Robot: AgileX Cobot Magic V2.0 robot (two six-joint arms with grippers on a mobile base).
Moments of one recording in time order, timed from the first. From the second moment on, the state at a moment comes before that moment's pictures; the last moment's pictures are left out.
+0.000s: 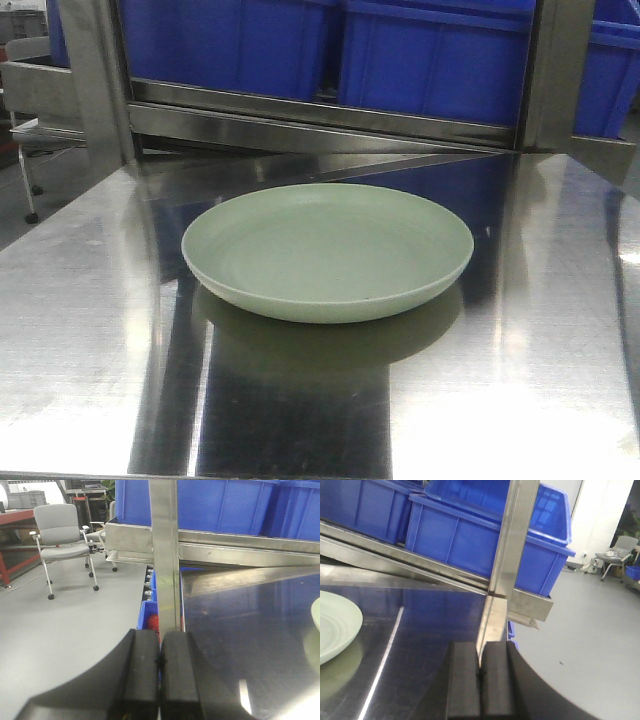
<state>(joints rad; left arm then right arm) -0.04 0.00 0.01 0.03 0.11 0.03 0.05 -0.01 0.03 -0.04 -0.01 -0.08</state>
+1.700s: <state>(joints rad) -0.04 0.00 0.01 0.03 0.11 0.03 0.07 1.46 -1.52 0.44 1.09 -0.09</state>
